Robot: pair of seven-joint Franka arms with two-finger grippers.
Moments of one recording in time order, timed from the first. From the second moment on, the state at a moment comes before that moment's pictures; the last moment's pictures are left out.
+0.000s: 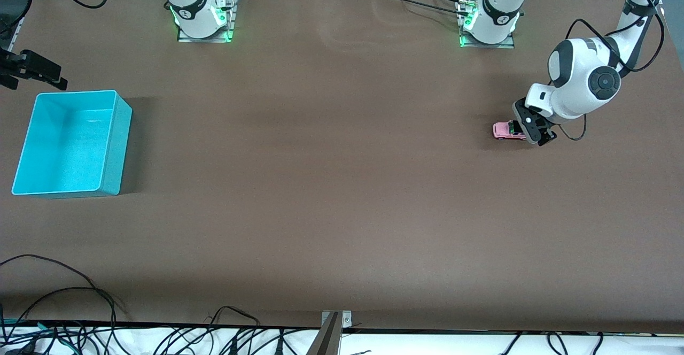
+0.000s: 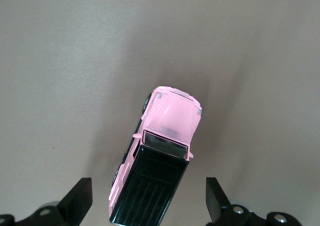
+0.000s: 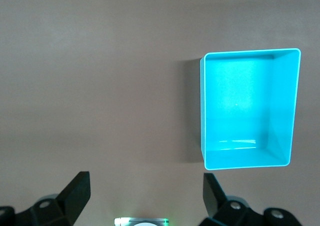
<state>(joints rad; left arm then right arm) 0.14 0.12 -0.03 -2.52 0.04 2.50 1.24 0.11 0.02 -0.18 -1.51 -0.01 1.46 -0.07</state>
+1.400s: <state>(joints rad) 0.14 0.13 -0.04 -2.56 0.05 2.68 1.53 0.11 0.02 -0.18 -1.51 -0.01 1.45 -0.07</state>
